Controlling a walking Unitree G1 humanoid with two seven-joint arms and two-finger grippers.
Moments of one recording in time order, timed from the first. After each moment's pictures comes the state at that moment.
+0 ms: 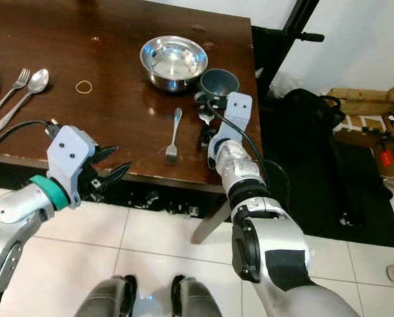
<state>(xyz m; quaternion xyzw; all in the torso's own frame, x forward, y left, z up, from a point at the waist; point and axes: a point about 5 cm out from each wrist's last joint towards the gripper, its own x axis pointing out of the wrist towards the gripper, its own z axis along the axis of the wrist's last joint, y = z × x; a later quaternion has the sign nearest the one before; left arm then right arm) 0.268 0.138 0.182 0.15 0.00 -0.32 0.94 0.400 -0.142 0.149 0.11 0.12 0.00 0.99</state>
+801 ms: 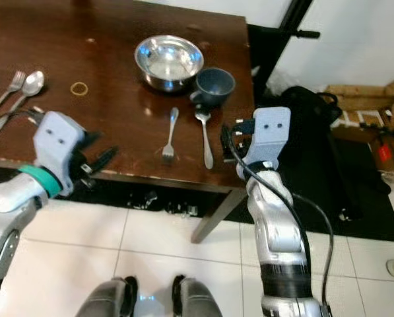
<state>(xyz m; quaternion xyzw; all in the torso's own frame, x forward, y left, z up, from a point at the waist) 0.291 0.168 0.189 0.14 -0.02 -0.20 0.97 0.286 -0.171 0.180 -0.03 -0.14 0.01 0.99</state>
